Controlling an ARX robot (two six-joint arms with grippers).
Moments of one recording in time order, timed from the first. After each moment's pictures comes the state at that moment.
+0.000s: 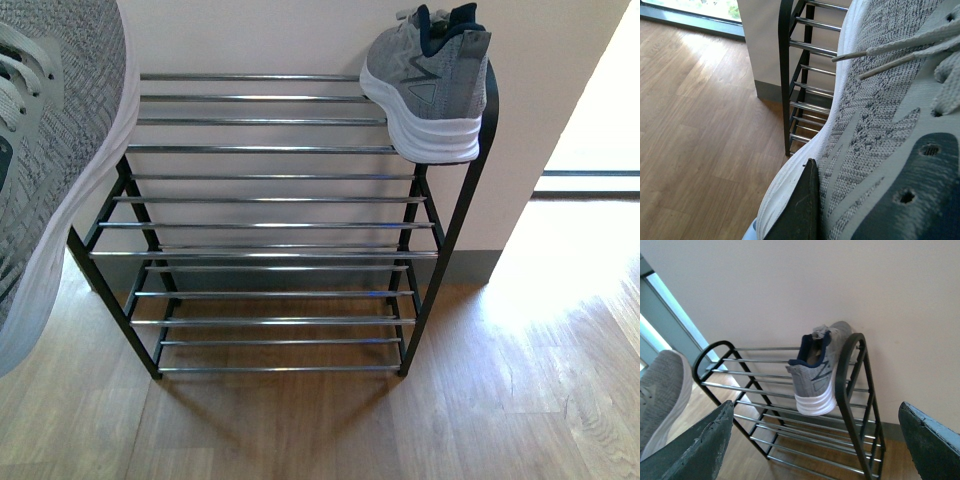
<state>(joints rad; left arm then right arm) -0.42 1.09 0.44 0.10 -0.52 -0.41 -0.48 1.10 0.58 0.45 -0.84 0.22</state>
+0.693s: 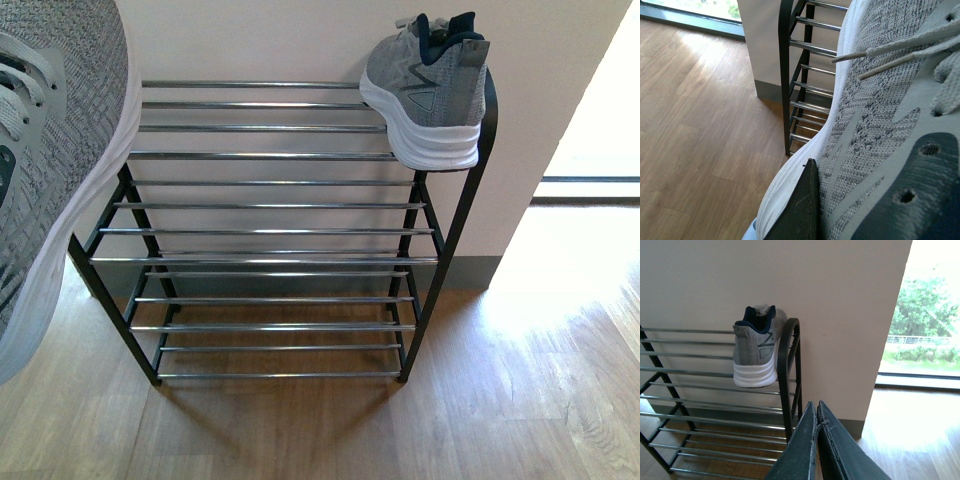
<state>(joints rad) -0.42 1.09 0.44 0.10 -0.52 -0.41 -0.17 0.71 0.16 0.54 -0.16 0.00</state>
